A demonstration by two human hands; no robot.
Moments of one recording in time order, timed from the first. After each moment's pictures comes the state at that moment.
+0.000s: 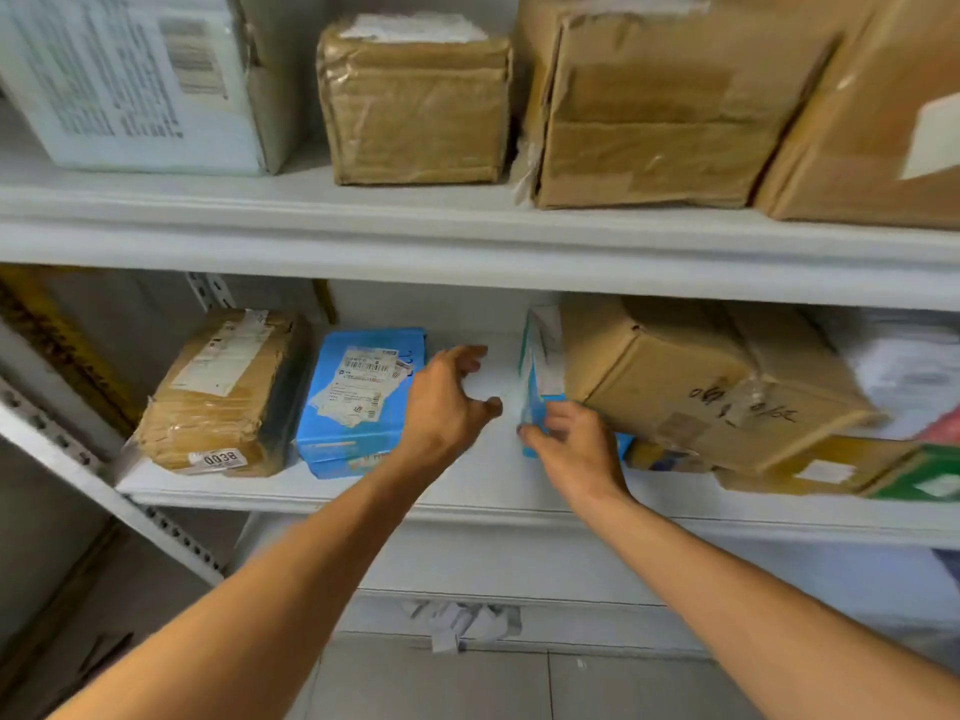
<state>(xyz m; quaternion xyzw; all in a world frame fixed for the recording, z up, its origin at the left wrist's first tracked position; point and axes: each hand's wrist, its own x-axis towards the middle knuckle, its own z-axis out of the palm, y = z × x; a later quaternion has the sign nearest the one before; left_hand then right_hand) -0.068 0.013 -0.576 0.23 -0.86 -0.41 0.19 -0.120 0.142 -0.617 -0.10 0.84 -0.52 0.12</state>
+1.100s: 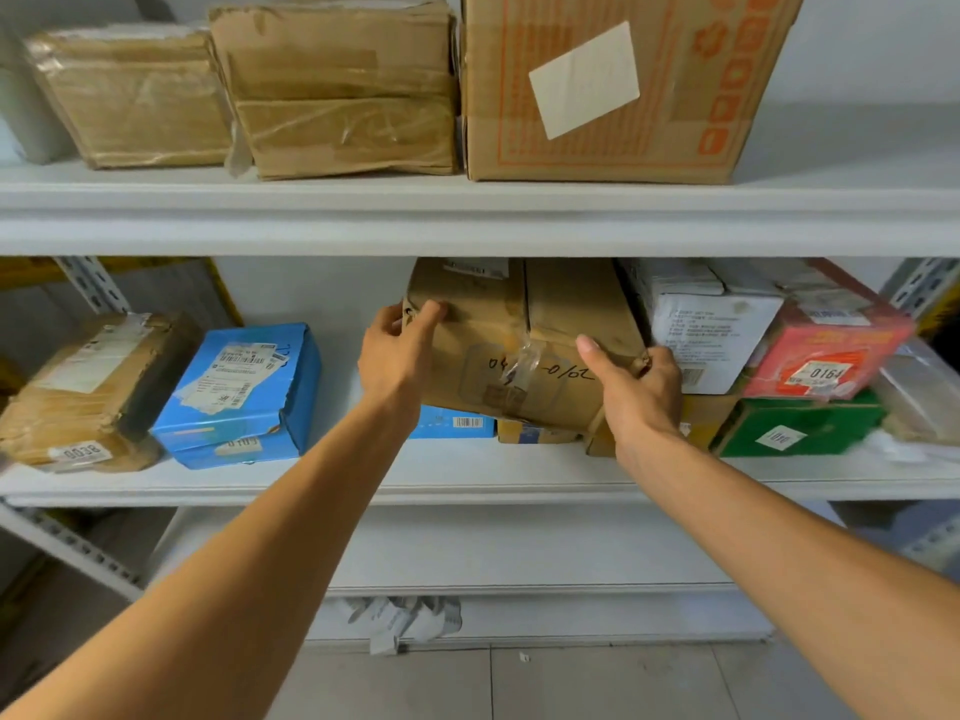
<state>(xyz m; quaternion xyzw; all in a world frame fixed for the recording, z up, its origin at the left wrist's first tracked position) -0.125 0.162 -0.542 0.33 -0.64 -0.64 0.27 -0.199 0.339 -0.565 0.07 0.76 -0.65 0.00</state>
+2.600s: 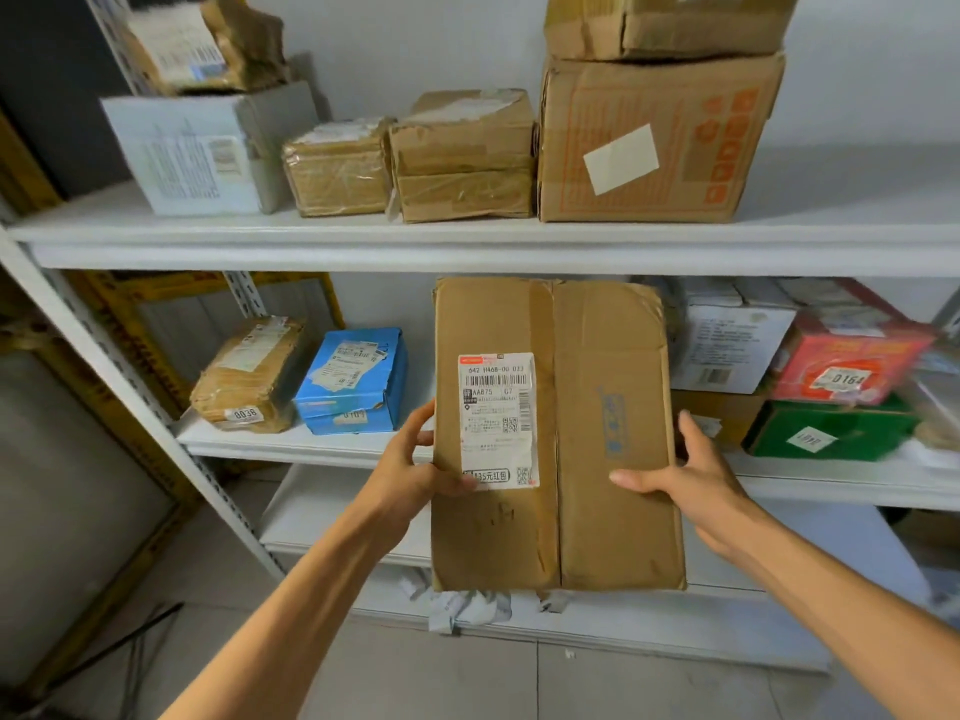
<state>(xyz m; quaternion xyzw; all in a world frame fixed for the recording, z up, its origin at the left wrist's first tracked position) 0.063 0.190 -0.543 0.26 -0.69 -0.67 0.10 -0.109 0.419 -0.574 -0.08 0.74 -0.62 0.23</state>
